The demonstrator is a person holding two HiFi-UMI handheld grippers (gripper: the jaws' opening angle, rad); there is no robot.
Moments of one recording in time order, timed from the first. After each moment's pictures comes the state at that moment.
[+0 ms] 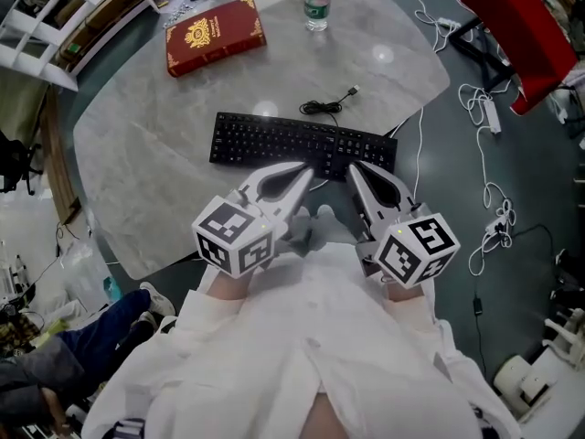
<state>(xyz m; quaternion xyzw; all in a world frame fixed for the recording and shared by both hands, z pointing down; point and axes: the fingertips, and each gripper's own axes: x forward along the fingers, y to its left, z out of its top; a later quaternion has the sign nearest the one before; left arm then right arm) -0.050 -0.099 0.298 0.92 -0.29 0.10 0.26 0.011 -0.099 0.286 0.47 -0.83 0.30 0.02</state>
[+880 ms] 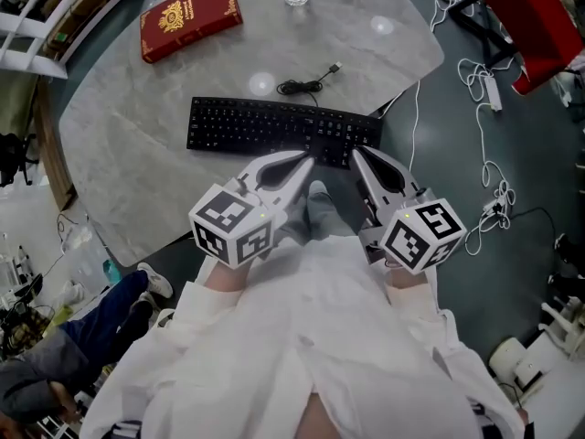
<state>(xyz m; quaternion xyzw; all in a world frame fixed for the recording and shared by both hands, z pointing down) -0.002 -0.098 0.319 0.91 -0.27 0.12 0.30 0.062 -0.104 0.310 0.47 -0.82 0.34 0.03</state>
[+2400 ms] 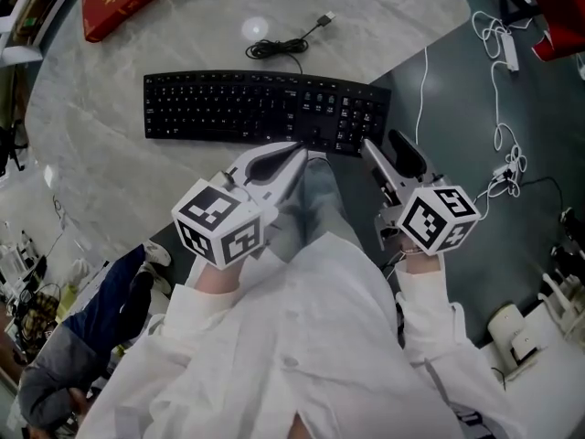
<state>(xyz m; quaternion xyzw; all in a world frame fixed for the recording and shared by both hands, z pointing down) 0.015 -0.092 0.417 0.86 -0.26 0.17 0.40 0.131 -0.095 0.451 0.50 -0.73 0.45 0.08</state>
